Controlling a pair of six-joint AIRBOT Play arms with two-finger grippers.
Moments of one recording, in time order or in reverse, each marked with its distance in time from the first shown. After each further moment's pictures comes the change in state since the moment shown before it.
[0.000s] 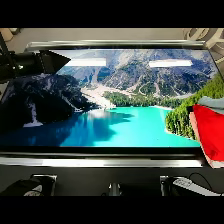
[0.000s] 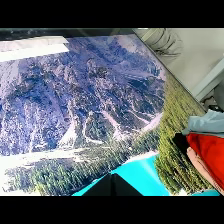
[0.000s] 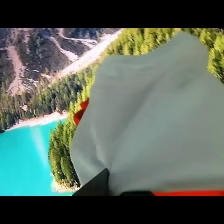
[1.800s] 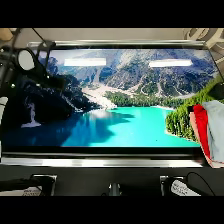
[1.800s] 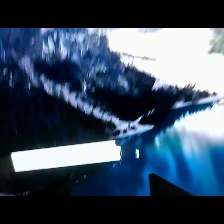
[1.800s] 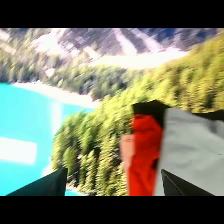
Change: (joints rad) left arm -0.089 -0.357 0.212 0.930 -0.462 -0.411; right arm 0.595 0.051 -0.120 -0.255 -0.117 -0.141
